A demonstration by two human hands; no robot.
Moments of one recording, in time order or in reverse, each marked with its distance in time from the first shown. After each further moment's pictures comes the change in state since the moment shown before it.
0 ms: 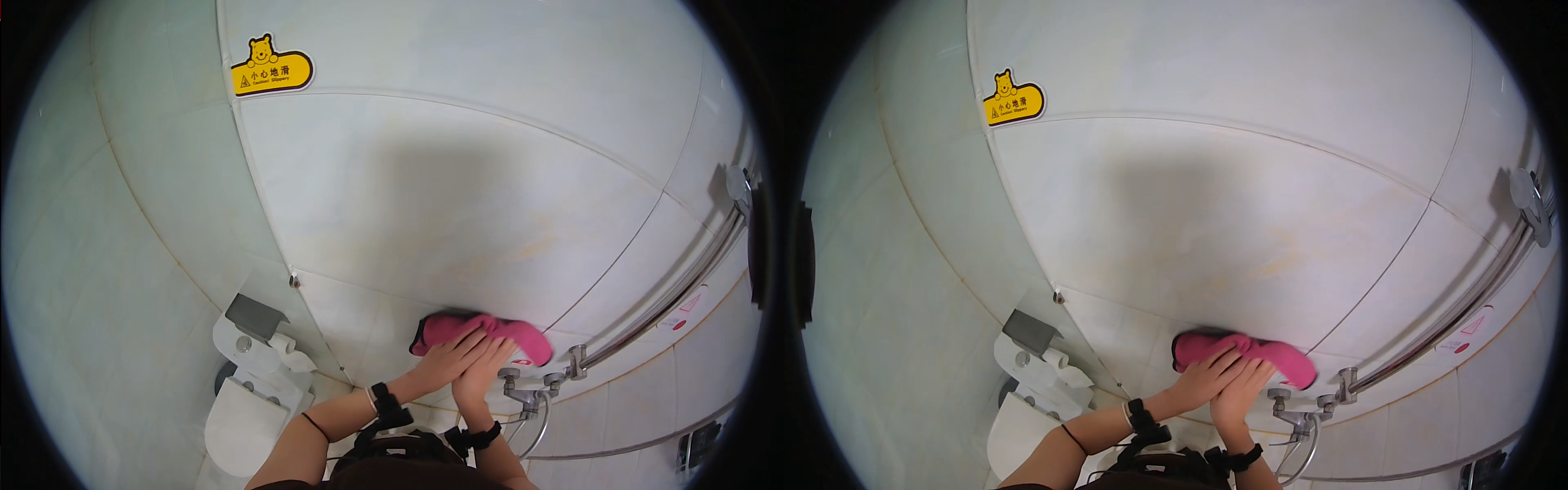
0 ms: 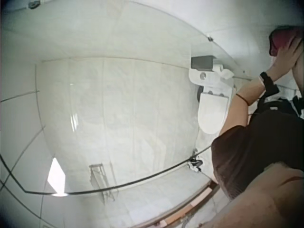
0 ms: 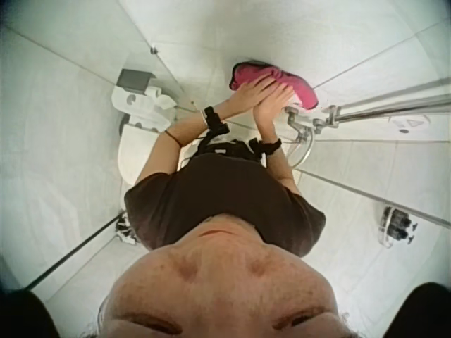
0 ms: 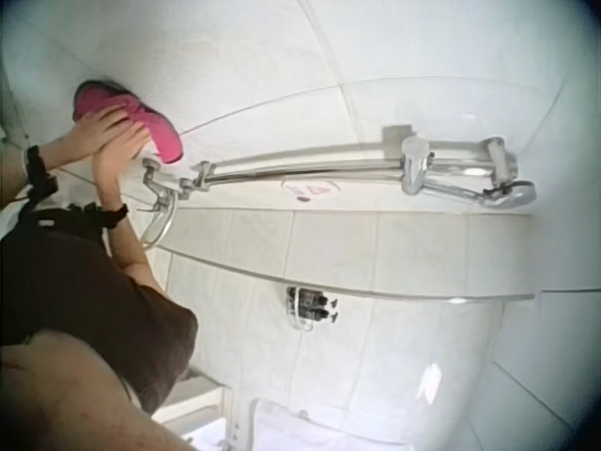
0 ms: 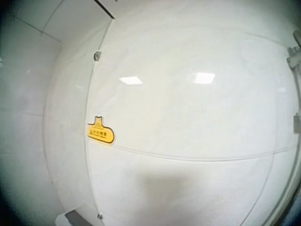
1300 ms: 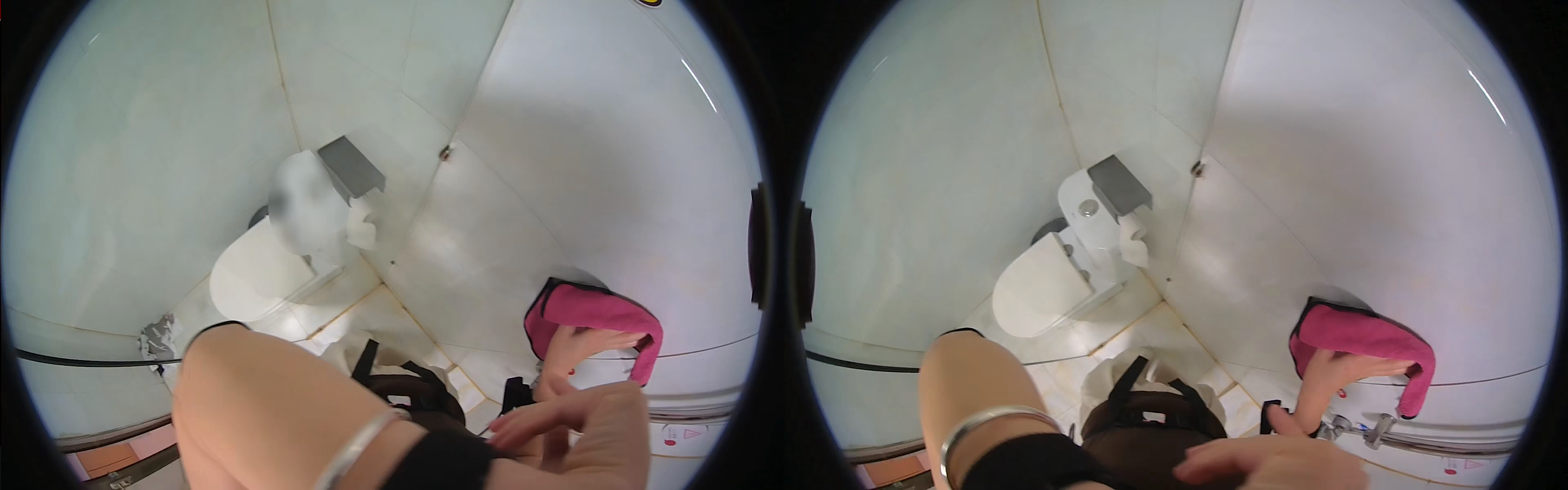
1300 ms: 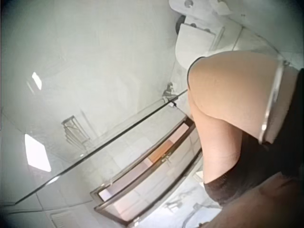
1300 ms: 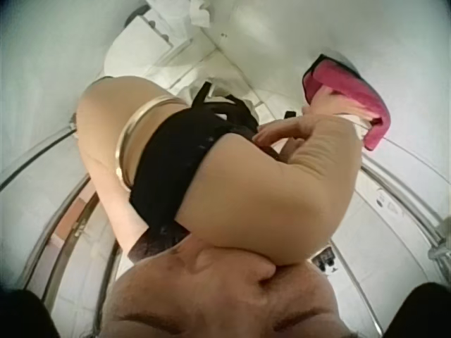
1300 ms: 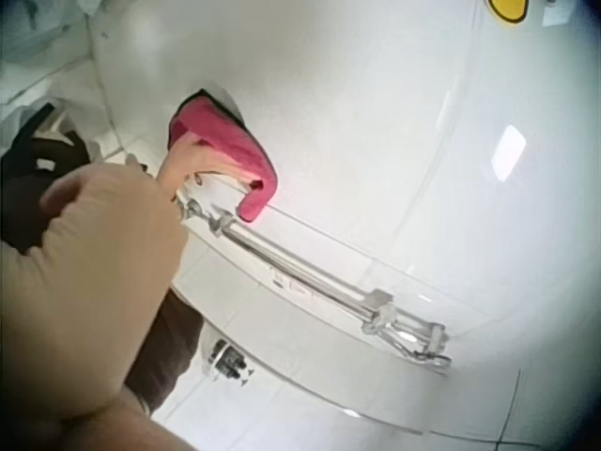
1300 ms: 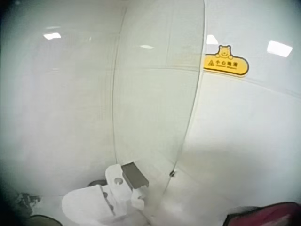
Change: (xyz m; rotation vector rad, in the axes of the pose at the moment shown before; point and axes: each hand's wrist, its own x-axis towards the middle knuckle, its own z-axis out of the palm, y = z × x) left_hand 0.119 0.094 -0.336 -0.226 -1.380 -0.209; right_hand 0.075 -0.016 -0.025 -0.086 0.155 -0.287
